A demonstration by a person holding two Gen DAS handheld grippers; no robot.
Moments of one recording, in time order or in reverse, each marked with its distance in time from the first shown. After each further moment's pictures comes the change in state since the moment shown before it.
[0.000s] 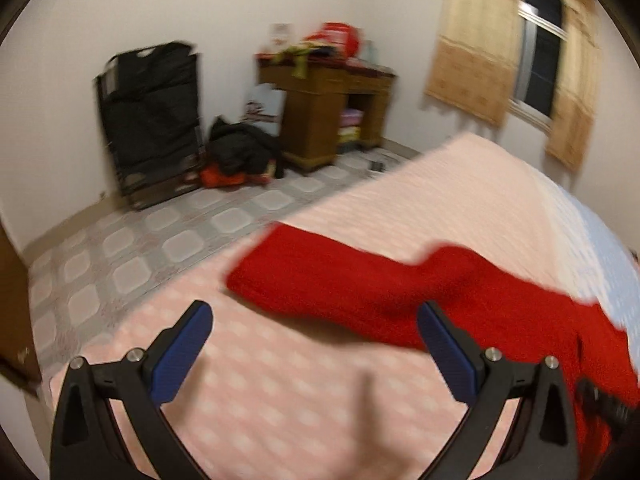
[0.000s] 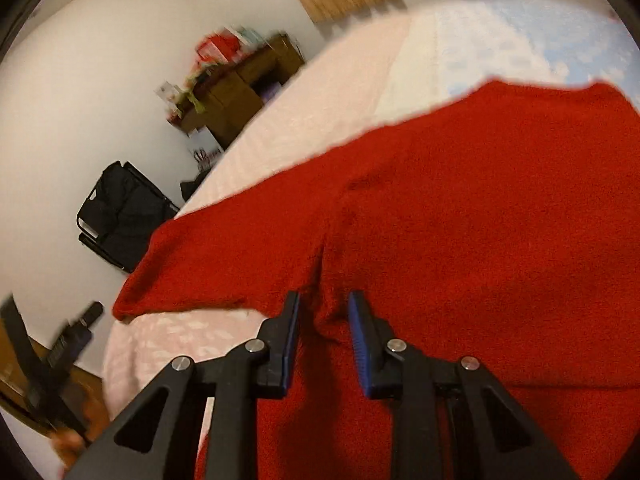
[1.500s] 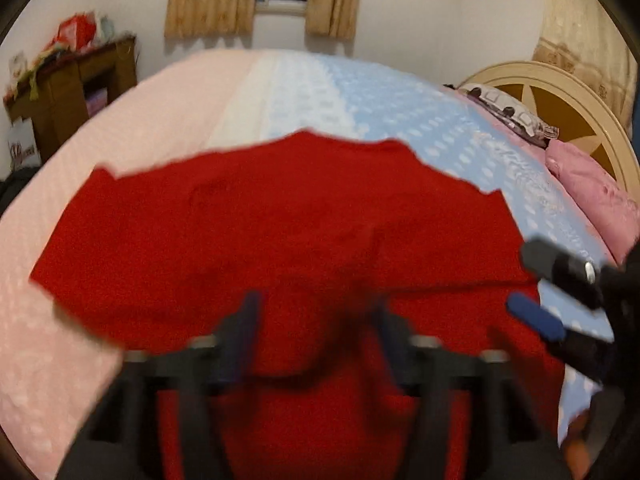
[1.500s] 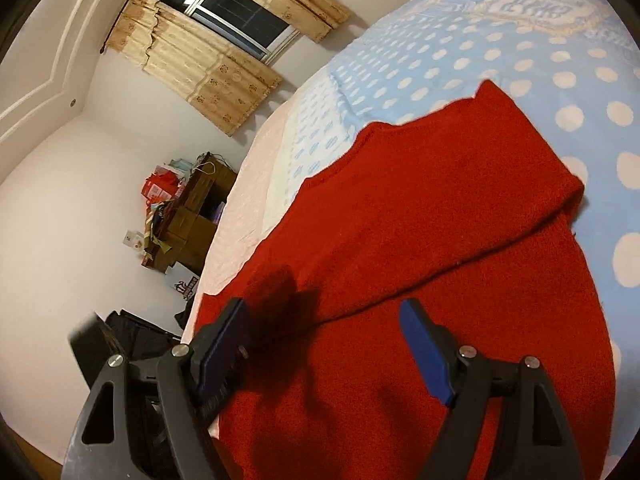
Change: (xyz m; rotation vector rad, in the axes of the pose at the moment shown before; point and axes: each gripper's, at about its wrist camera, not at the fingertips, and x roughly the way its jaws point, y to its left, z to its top) left arm -0.104 -0.266 -0.143 0.577 0.280 -0.660; right arm -0.213 -0.113 -0.067 0.495 -0.284 -0.044
